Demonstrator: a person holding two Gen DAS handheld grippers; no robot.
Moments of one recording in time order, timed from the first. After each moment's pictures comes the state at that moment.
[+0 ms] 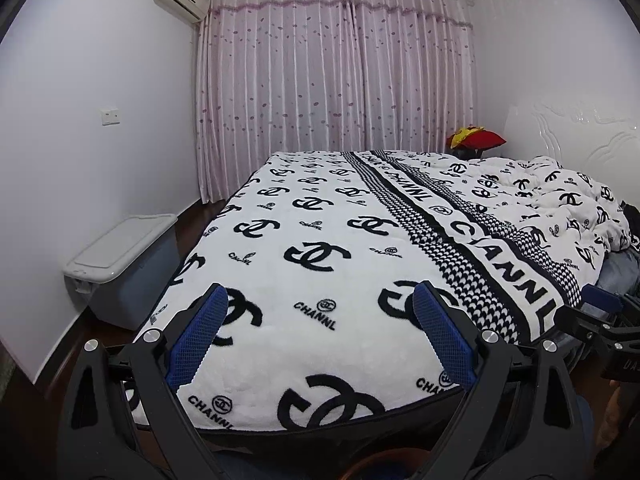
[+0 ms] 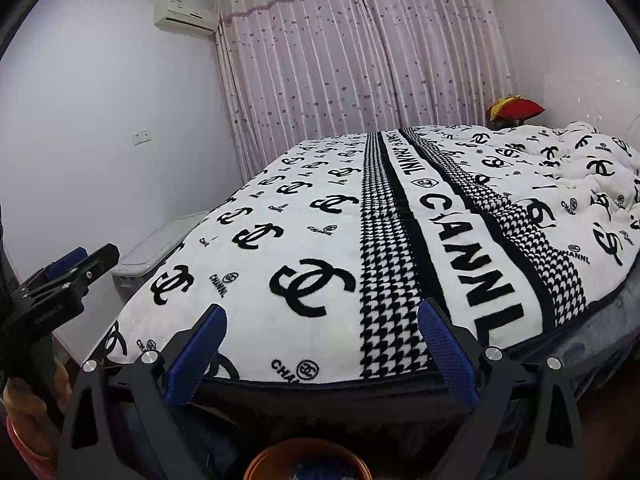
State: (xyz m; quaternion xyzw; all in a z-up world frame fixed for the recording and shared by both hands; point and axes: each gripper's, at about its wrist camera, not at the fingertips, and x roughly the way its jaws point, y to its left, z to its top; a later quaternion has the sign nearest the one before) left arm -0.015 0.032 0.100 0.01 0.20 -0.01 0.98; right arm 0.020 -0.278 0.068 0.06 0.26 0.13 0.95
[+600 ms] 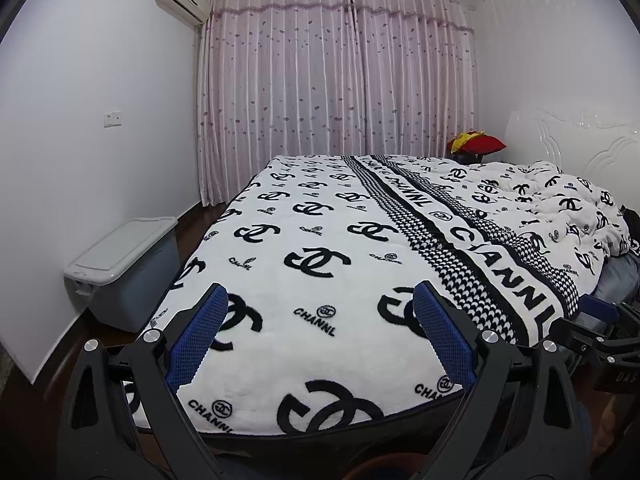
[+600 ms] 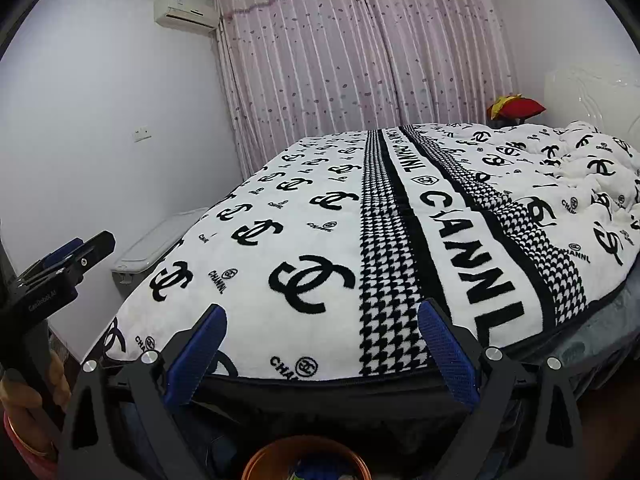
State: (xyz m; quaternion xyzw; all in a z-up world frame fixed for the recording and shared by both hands) left arm -0.016 0.032 0.105 0.01 0.19 -0.01 0.98; right arm 0.021 -0.277 0.066 0.05 0.27 0.13 0.95
